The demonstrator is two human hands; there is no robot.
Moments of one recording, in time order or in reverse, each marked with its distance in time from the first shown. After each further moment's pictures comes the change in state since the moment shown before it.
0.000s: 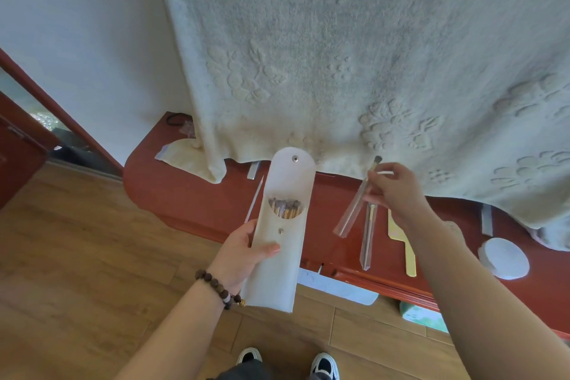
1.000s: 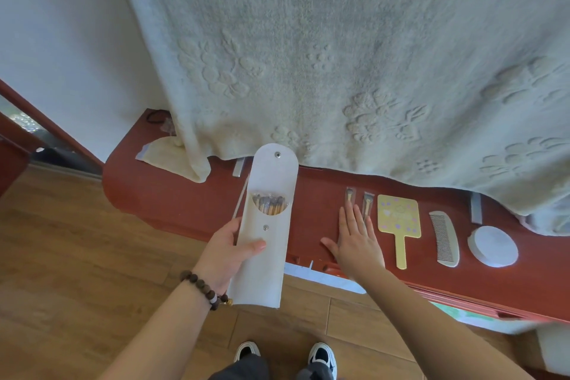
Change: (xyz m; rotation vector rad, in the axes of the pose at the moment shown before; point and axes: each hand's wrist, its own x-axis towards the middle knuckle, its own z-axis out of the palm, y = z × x) left_hand 0.013 -0.003 0.001 0.044 0.073 -0.036; right_hand -0.025 0.140 0.008 -1.592 -0.230 -0.231
